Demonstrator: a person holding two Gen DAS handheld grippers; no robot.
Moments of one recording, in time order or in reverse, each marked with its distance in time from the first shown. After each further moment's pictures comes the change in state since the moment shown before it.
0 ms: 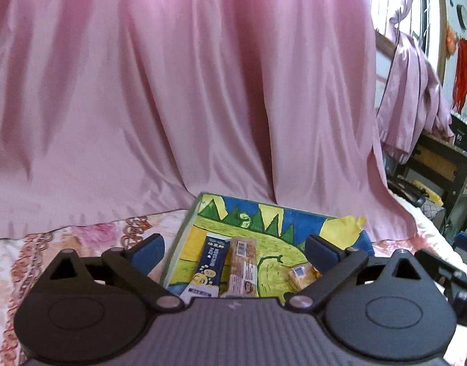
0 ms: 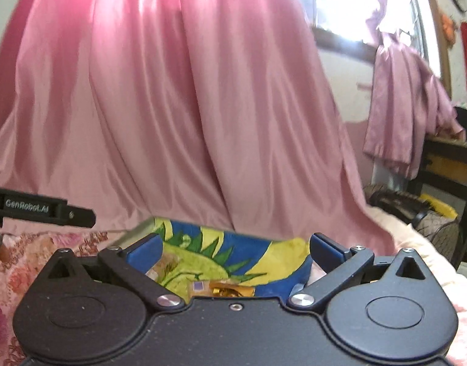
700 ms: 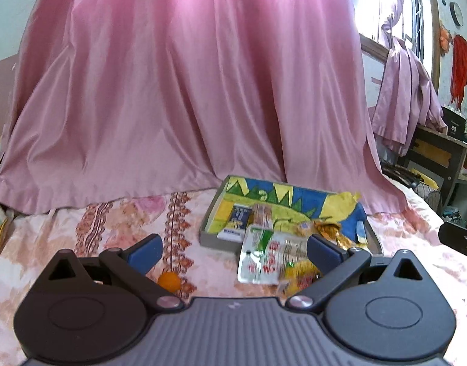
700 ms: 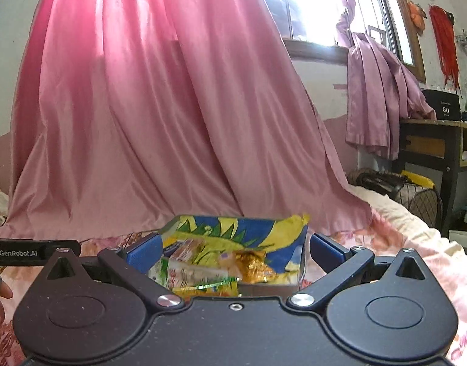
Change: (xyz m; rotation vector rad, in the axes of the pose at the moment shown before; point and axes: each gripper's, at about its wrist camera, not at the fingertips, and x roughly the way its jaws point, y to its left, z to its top) left arm -0.124 0.007 -0.061 0.020 -0.017 0.073; right arm -0.136 0.012 -0.022 0.113 -0.002 0.010
